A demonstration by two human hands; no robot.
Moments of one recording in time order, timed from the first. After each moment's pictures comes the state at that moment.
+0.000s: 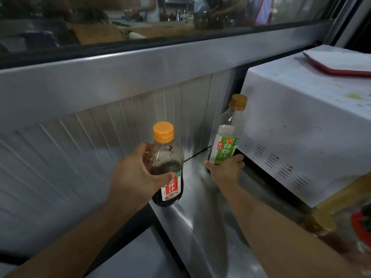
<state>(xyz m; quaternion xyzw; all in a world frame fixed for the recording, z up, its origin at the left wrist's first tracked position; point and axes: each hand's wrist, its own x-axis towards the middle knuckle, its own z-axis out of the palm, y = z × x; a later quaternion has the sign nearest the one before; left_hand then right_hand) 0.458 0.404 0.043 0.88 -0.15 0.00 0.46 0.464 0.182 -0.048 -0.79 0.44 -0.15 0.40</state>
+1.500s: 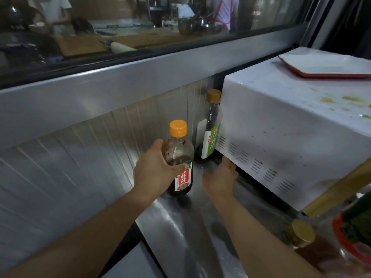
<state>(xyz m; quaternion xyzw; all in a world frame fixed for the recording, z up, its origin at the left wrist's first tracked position) 0.489 0.319 0.041 0.88 -0.16 -0.01 0.44 0.439 0.178 -0.015 -0.82 0.41 -0.17 0.37</state>
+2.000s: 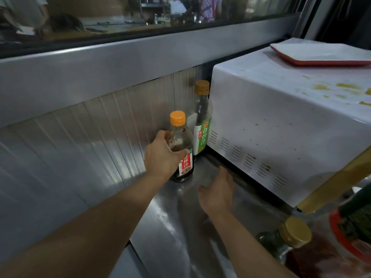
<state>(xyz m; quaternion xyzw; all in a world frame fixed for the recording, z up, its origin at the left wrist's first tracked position) 0.517 0.260 0.006 0.88 -0.14 0.02 0.45 0.406 0.175 -0.036 -0.82 0.39 -0.13 0.39</state>
